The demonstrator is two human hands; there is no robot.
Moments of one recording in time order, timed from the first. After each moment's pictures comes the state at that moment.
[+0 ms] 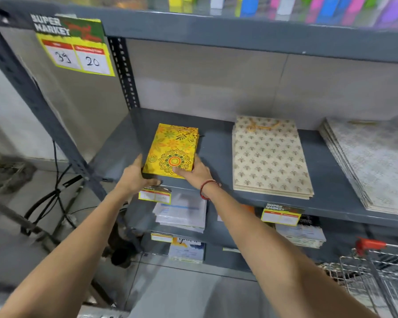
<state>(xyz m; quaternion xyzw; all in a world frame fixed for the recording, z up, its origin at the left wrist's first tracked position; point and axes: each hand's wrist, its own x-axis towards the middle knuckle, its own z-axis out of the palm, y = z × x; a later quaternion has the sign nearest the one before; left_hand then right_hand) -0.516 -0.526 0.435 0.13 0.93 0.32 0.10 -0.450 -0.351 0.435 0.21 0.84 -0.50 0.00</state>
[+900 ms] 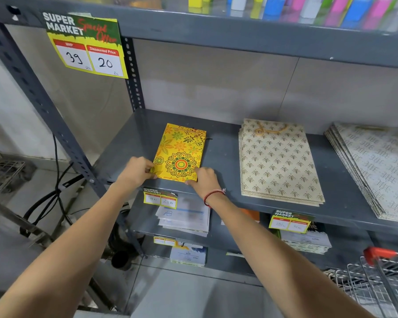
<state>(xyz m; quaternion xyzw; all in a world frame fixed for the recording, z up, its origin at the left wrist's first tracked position) -0.560 -0.533 0.435 0.21 0.95 0.22 0.11 -0.455 -0.357 0.428 0.16 0.95 -0.27 0.00</state>
